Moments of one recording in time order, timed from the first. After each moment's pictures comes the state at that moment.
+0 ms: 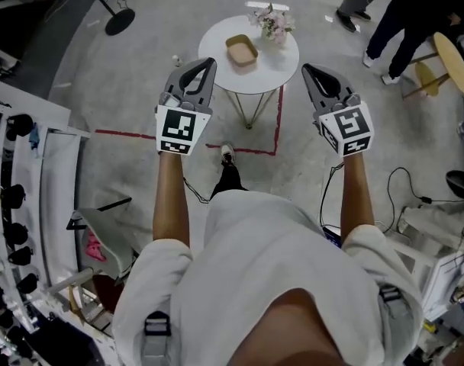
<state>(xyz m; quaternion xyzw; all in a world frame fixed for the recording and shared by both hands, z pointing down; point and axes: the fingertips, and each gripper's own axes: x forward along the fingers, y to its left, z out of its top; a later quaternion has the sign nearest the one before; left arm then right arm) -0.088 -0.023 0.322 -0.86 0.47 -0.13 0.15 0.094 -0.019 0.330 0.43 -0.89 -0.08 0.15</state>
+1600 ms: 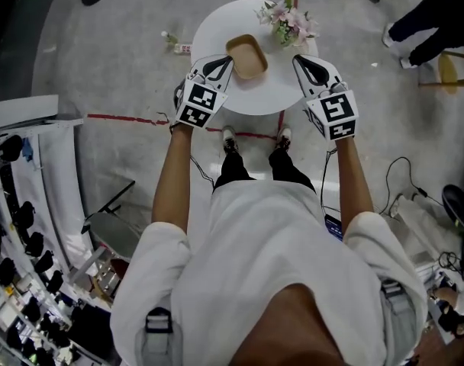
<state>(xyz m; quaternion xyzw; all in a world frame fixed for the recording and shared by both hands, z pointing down) -0.069 -0.333 0.544 -0.88 0.38 -0.28 -0.05 0.067 -0.329 0.476 0.40 -0.89 0.06 0.23</state>
